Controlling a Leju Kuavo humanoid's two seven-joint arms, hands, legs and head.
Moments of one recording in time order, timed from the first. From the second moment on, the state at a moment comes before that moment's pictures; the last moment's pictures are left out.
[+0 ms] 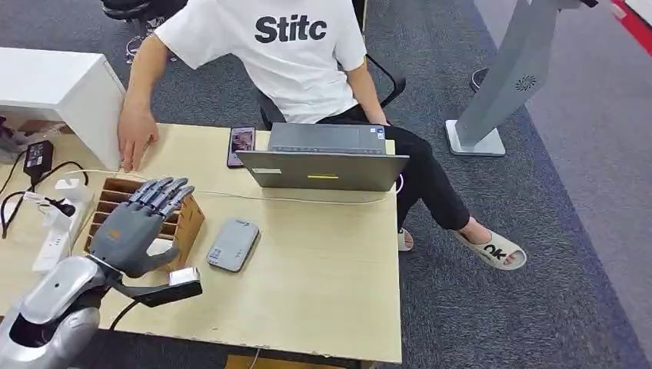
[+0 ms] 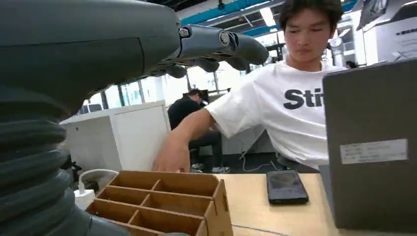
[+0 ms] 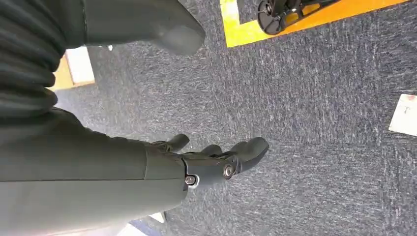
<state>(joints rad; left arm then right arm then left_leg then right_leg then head) -0.36 0.45 -0.56 -1.59 -0.97 -0.03 -0.11 -0.07 0.18 -0.87 -0.21 0.70 -0.39 0.06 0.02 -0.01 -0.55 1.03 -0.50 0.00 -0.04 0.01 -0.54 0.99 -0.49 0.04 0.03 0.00</state>
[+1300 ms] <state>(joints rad) -0.03 0.69 -0.46 -1.77 -1.00 -0.03 0.00 -0.07 0.19 -0.92 -0.21 0.71 -0.40 0.07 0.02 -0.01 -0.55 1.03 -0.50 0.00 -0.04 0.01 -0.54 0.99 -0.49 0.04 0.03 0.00</state>
